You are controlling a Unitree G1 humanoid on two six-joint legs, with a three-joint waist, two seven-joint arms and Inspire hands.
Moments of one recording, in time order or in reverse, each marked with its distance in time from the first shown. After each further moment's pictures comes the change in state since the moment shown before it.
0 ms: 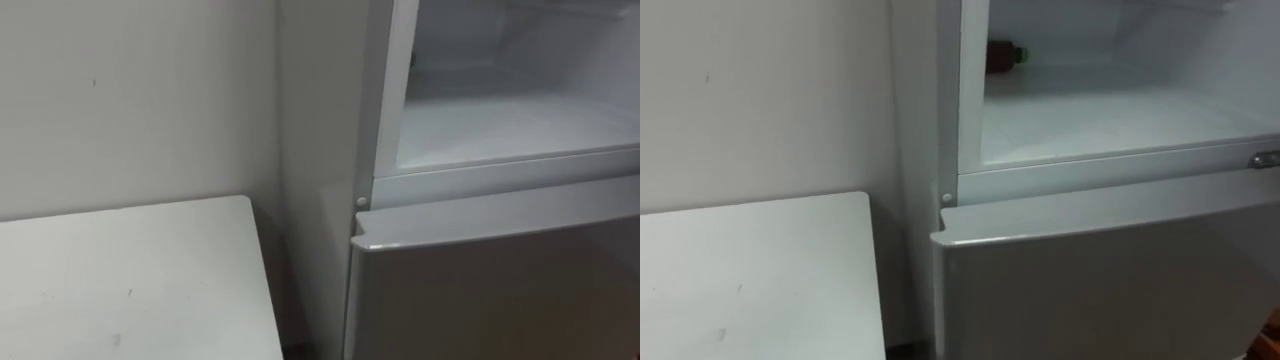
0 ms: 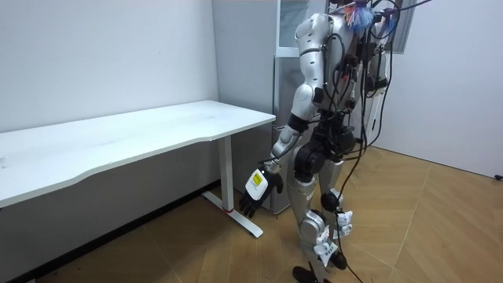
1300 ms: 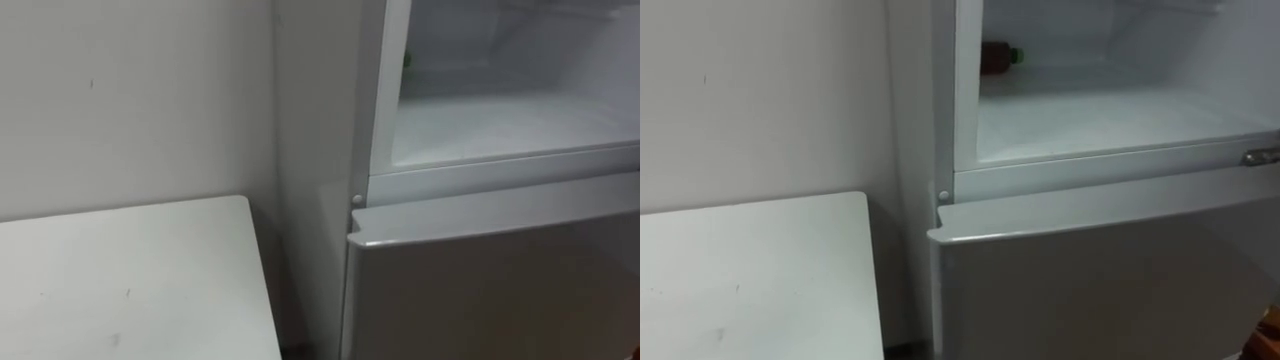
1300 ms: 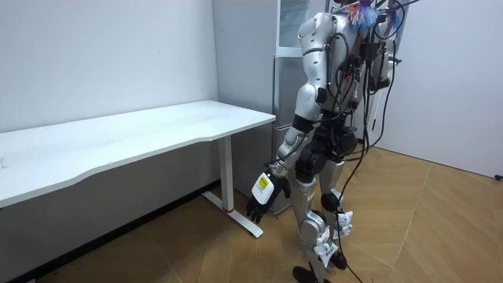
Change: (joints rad) left arm 0.000 -0.013 -0.002 0.089 0.025 -0.028 0.002; right arm -0.021 -0.026 -0.009 -0.159 -0.249 -0.081 -0.123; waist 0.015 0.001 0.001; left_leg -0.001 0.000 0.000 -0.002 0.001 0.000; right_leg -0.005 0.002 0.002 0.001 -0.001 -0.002
